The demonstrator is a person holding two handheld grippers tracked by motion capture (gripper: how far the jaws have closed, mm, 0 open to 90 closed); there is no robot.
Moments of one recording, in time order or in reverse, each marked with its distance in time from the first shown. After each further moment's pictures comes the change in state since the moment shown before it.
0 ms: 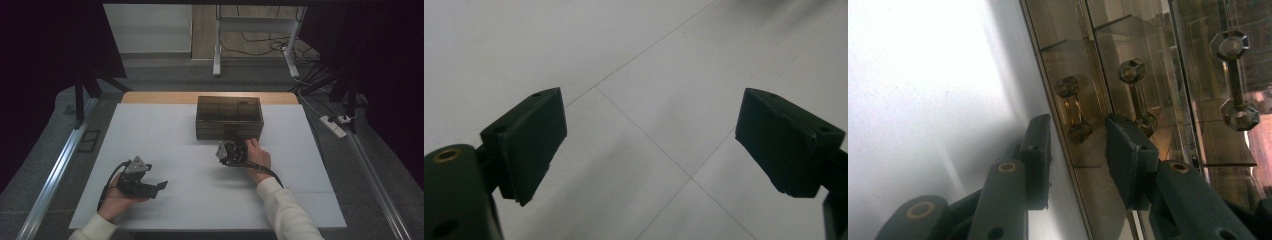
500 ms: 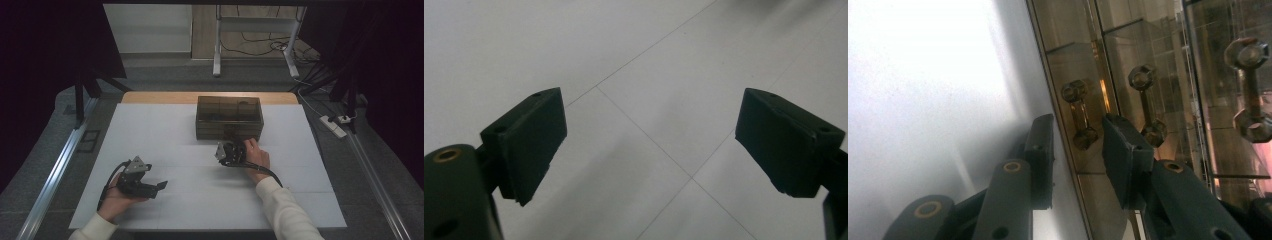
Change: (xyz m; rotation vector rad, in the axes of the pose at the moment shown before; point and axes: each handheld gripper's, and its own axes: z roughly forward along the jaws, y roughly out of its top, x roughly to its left) left arm 0.000 0.000 0.000 -0.001 0.001 -0.001; right arm 0.004 0.001 0.004 -0.004 -0.006 -0.021
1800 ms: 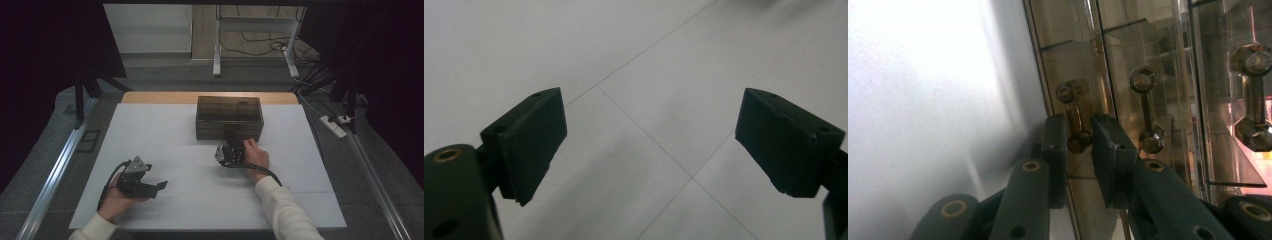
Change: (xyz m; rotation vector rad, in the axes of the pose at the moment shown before) left arm 0.000 0.000 0.001 0.003 -0.001 -0.004; right arm 0.006 -0.001 0.006 -0.010 -0.062 -0.051
